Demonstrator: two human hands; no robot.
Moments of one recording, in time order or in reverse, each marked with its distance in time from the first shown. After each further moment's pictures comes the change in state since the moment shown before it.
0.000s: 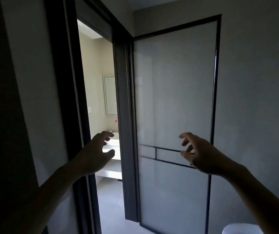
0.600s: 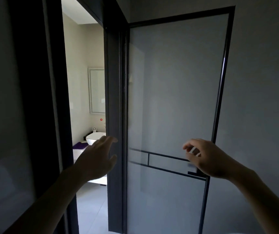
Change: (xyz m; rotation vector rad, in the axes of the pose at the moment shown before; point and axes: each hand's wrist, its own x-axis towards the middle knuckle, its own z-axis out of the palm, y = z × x) left_hand 0.124 -0.083 0.064 0.204 -0.028 0.137; right_hand 0.107 0.033 0.046 -0.152 -0.014 0.111
